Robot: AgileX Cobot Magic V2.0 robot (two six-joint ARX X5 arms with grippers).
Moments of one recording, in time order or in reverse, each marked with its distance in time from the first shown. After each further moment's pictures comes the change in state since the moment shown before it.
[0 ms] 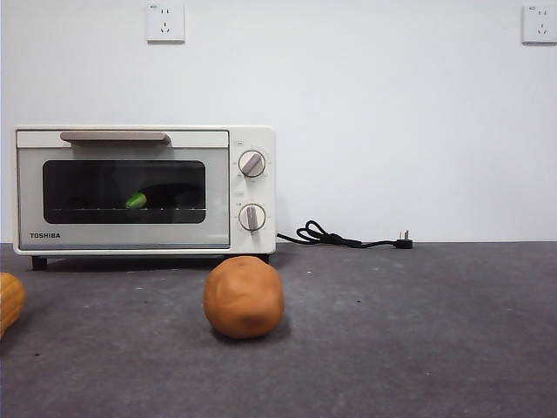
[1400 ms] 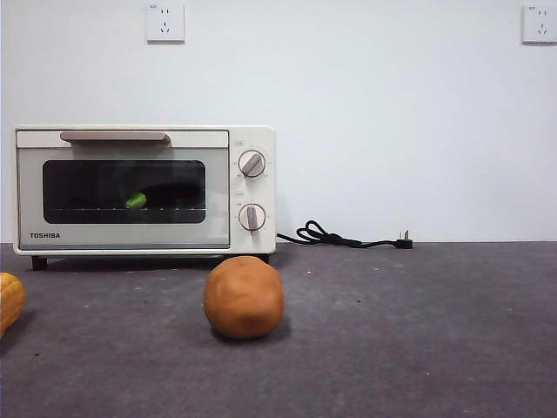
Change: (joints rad) left arm -0.048 -0.076 -0.401 0.042 -0.332 -0.233; right arm 0.000 0.000 0.000 0.000 0.000 0.000
